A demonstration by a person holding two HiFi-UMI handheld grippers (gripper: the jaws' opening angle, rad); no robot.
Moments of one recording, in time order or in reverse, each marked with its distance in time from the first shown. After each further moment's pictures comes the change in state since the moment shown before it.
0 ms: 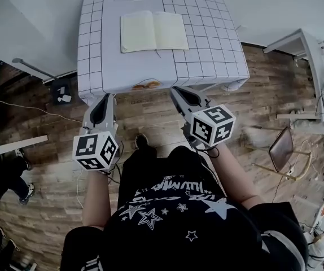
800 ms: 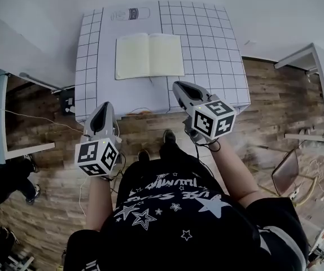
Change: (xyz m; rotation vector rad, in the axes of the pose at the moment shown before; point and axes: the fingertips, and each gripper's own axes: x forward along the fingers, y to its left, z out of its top) left arm 0.076 -0.018 0.030 0.030 0.000 0.125; right arm 0.037 -0.108 0.069 0.002 -0.062 0.073
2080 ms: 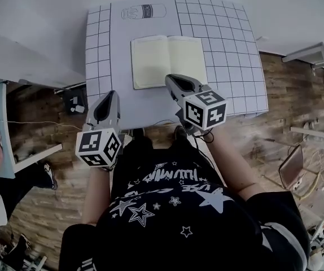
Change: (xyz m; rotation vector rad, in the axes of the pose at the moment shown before) left arm 0.080 0.086 0.028 0.031 0.068 -0.092; right arm 0.141 0.012 0.007 0.032 0.085 -0.009
